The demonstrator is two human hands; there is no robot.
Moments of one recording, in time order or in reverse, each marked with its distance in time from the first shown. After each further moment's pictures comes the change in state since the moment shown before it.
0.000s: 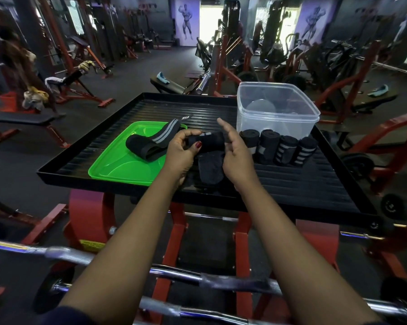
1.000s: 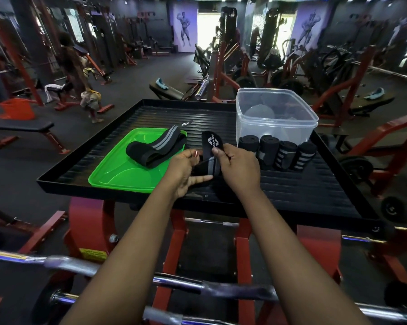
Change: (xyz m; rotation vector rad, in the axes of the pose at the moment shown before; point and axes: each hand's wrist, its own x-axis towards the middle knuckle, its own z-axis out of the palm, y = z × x) left_hand -0.020 0.022 0.004 -0.237 -0.074 -0.453; right_hand -0.004 -0.009 -0.004 -0.584 0.152 -0.134
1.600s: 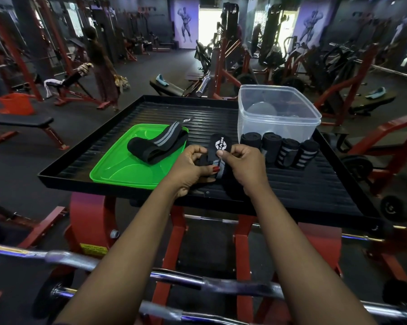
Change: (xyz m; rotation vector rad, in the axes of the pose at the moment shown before) left_hand -0.003 -0.011 -0.003 0.117 -0.113 0.073; right_hand 0.000 0.014 0.002 0.569 -0.103 0.337
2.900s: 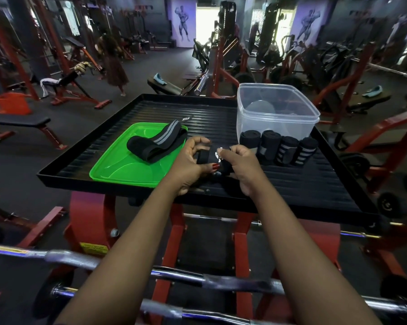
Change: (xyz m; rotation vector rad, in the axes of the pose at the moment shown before) left_hand -0.004 0.002 -0.002 0.090 -0.060 0.199; right_hand -0.003 -0.004 0.005 0.319 -0.103 0.275
